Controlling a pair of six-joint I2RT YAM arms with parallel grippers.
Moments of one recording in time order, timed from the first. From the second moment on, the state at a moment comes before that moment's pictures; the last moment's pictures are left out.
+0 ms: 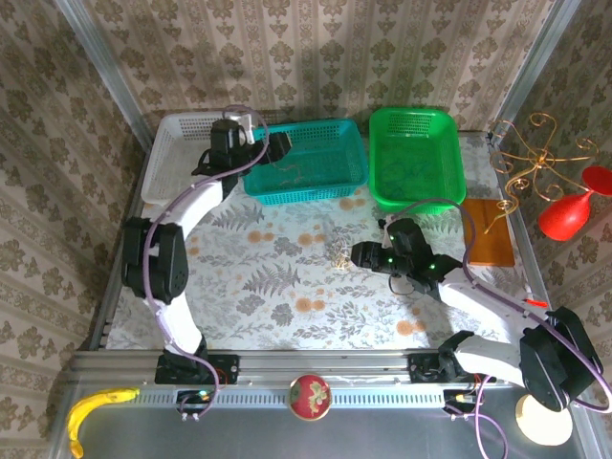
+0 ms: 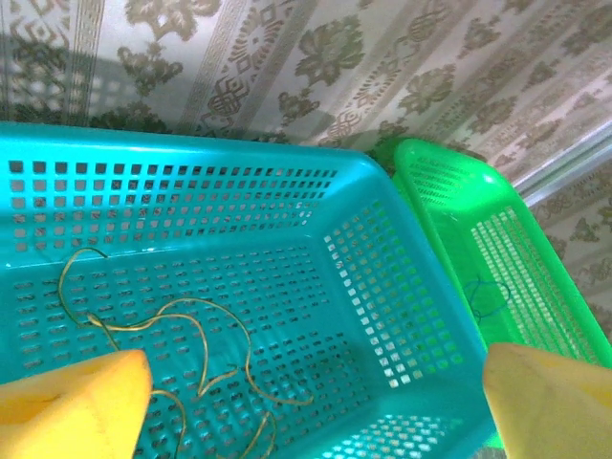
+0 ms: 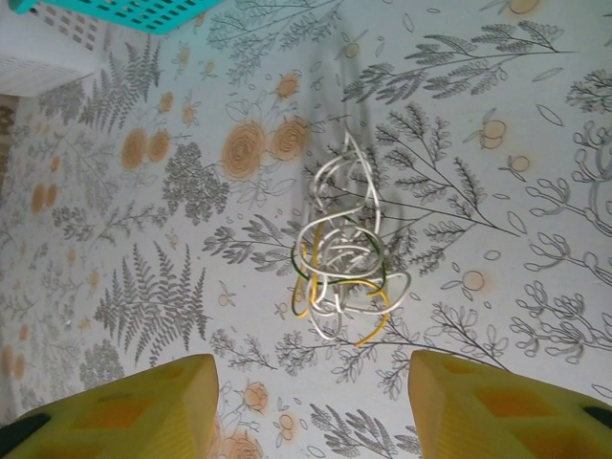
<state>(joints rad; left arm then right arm) -0.31 1.78 1.38 0.03 0.36 -0.45 0.51 1.13 0.58 -0.17 -0.17 0.67</state>
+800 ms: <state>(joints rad) -0.75 1.20 0.59 0.02 0.12 -0.62 0.51 1.47 0.72 -0.15 -0.20 0.55</state>
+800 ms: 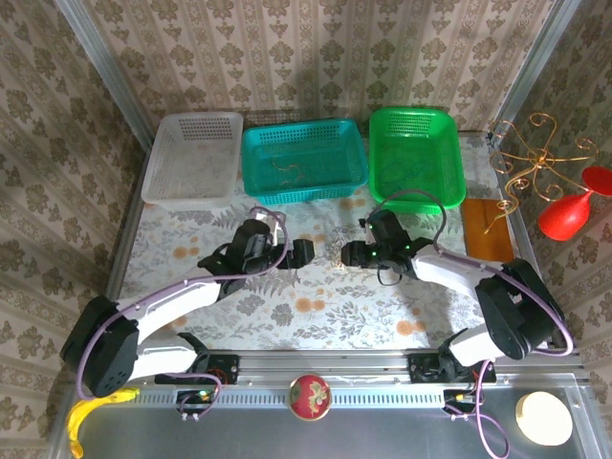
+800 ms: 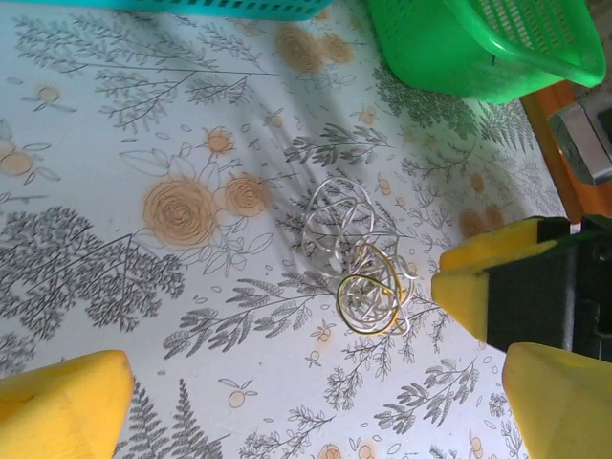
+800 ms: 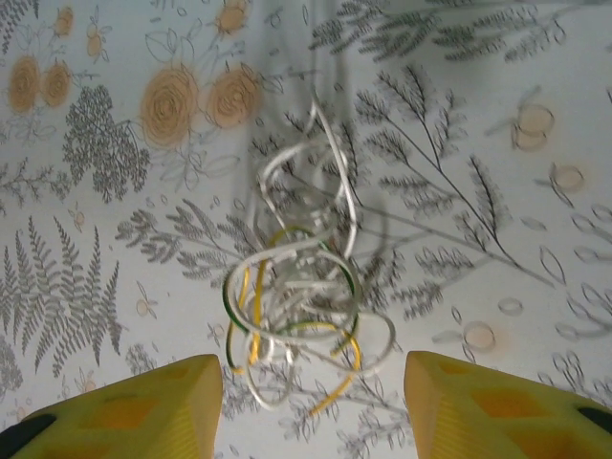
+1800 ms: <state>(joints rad) -0.74 1.14 0.48 0.25 0.14 -0.79 0.53 1.39 0.68 0.04 -0.38 0.63</state>
